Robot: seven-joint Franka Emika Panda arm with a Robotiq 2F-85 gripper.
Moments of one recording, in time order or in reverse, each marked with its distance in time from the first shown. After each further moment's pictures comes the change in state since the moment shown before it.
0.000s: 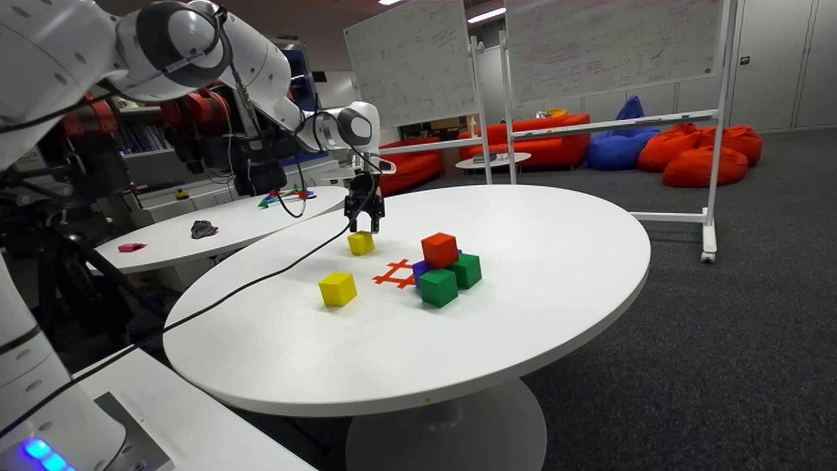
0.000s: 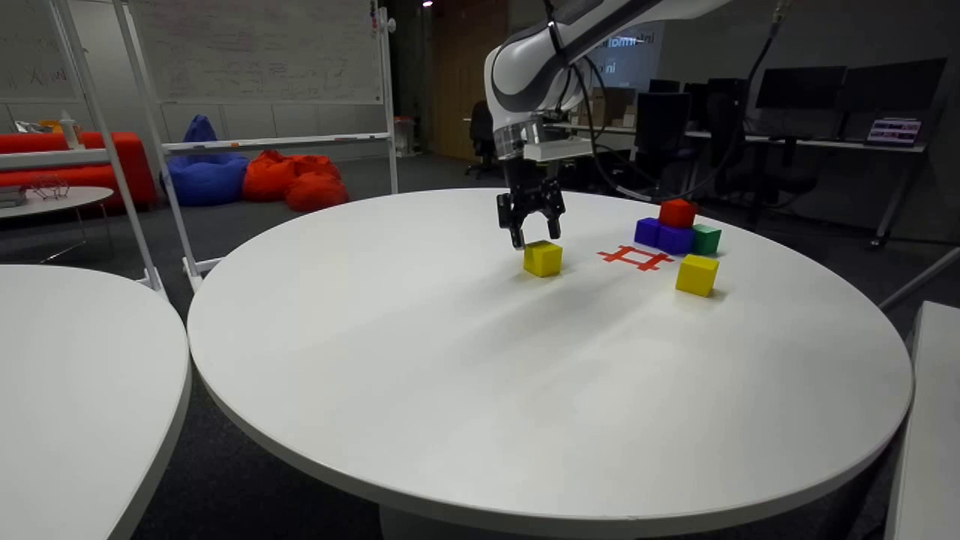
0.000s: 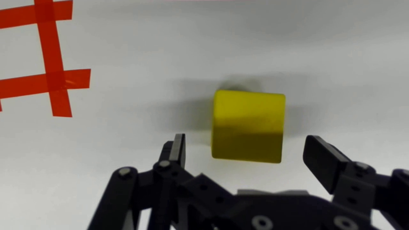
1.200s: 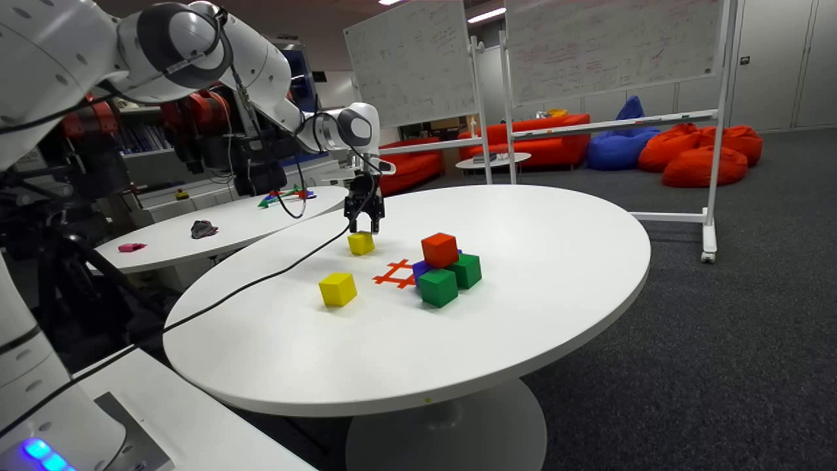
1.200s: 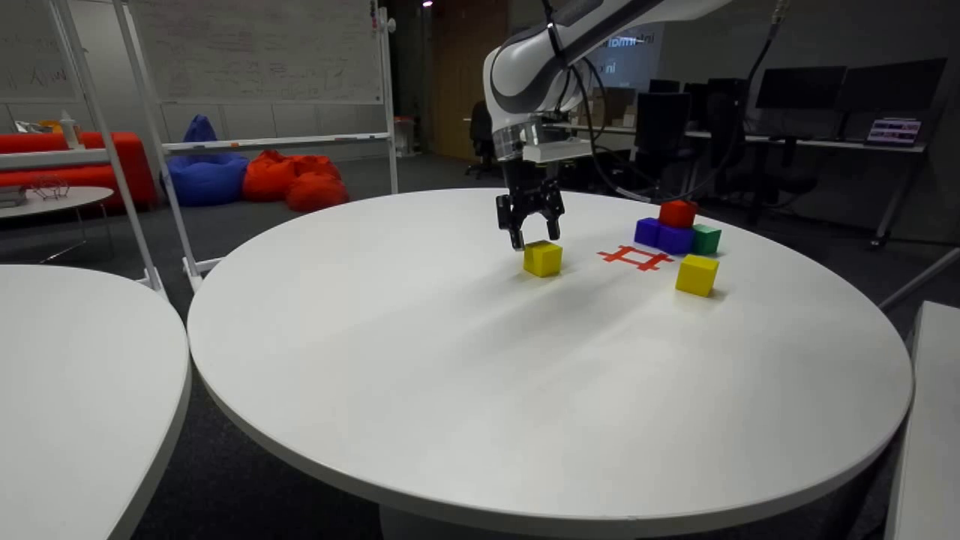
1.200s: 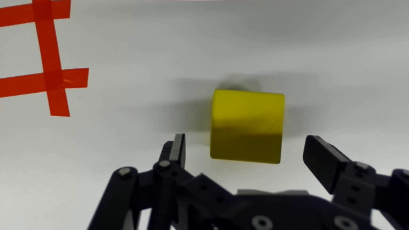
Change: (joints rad) arm 0.003 0.005 -0.001 0.004 -0.001 0.000 0.000
